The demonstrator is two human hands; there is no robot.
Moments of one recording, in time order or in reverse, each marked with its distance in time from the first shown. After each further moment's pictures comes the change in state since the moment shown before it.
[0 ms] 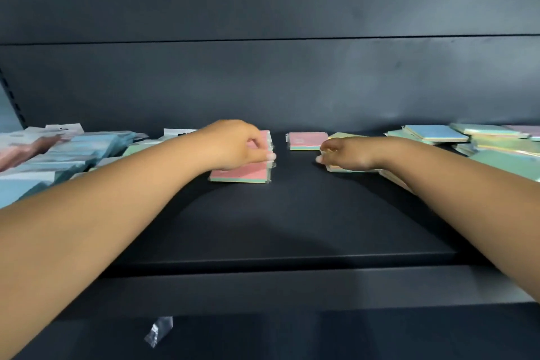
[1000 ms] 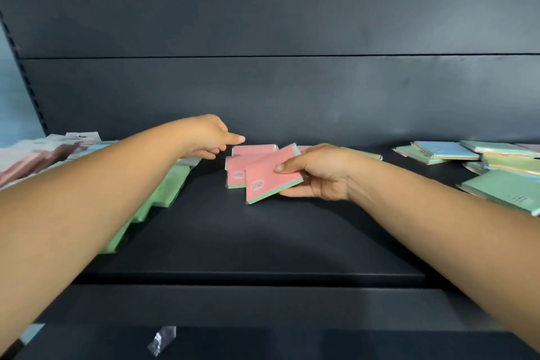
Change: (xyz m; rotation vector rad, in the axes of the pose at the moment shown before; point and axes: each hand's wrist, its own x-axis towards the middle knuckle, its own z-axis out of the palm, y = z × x) left_hand 0.033 -0.047 -0.013 -0.641 0.030 -0.364; right_hand -0.024 -0.073 0.006 1.361 -0.167 0.024
